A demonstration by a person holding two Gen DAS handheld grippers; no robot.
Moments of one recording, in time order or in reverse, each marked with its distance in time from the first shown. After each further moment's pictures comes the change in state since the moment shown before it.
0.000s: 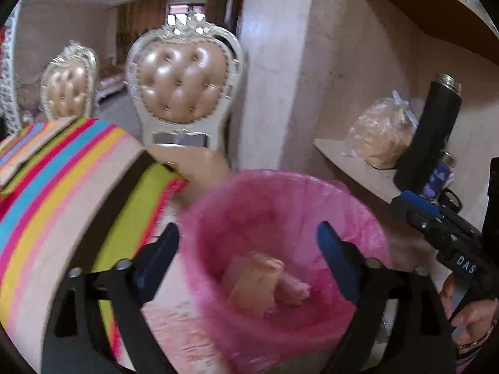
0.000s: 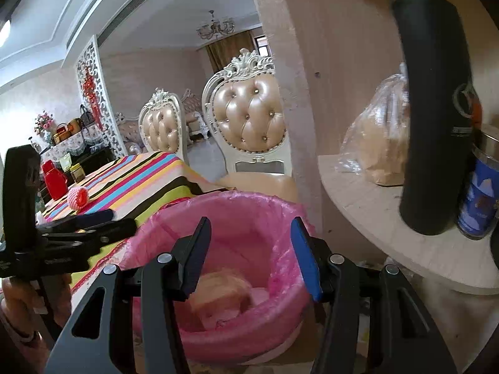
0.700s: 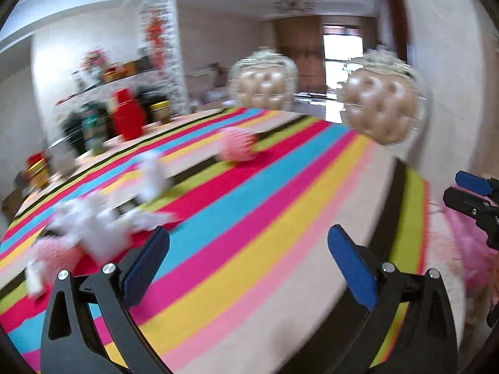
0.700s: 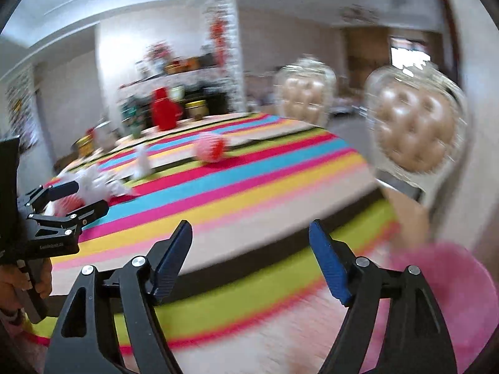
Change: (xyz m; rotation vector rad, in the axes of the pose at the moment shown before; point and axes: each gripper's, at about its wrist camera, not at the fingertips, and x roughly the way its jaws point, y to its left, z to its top) left arm -0.226 0.204 -0.108 -0.282 -0.074 0.744; right arm 0.049 0.282 -0.011 -0.426 0.125 0.485
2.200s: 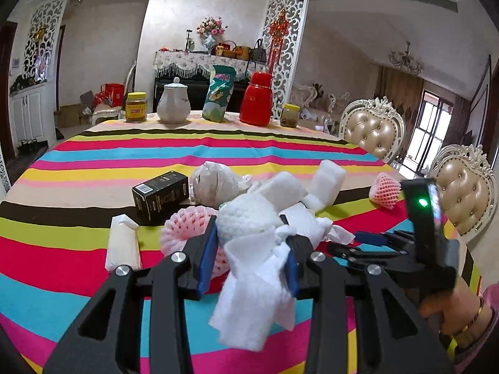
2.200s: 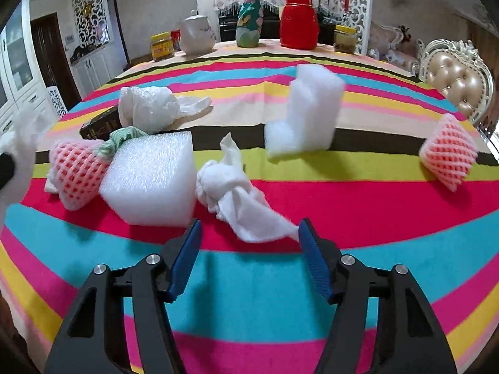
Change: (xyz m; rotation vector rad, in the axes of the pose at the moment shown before) left arm -0.026 0.234 -0.045 -0.431 -0.077 0.223; right arm 0.265 0.254 0.049 -0.305 0.368 0.322
